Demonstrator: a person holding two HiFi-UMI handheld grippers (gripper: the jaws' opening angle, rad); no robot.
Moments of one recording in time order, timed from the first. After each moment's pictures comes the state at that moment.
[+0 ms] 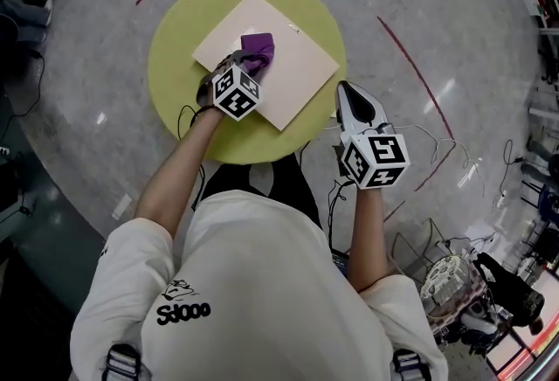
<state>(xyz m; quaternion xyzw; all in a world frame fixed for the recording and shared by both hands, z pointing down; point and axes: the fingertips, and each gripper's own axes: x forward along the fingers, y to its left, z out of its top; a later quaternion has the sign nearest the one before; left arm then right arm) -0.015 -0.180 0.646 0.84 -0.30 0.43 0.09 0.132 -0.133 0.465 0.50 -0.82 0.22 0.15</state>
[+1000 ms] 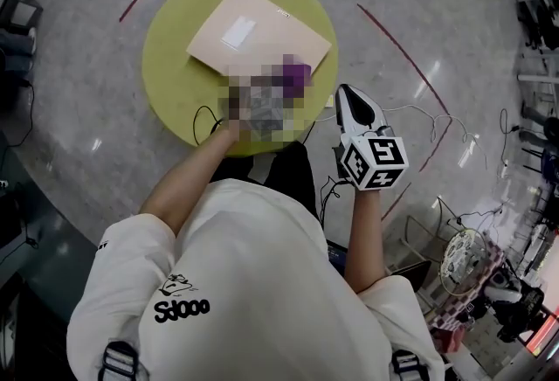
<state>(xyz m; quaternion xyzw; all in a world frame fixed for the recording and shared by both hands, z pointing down) 0.080 -0.074 0.650 0.90 -0.11 0.42 0.01 0.136 -0.071 0.465 0.57 -0.78 0.22 0.14</state>
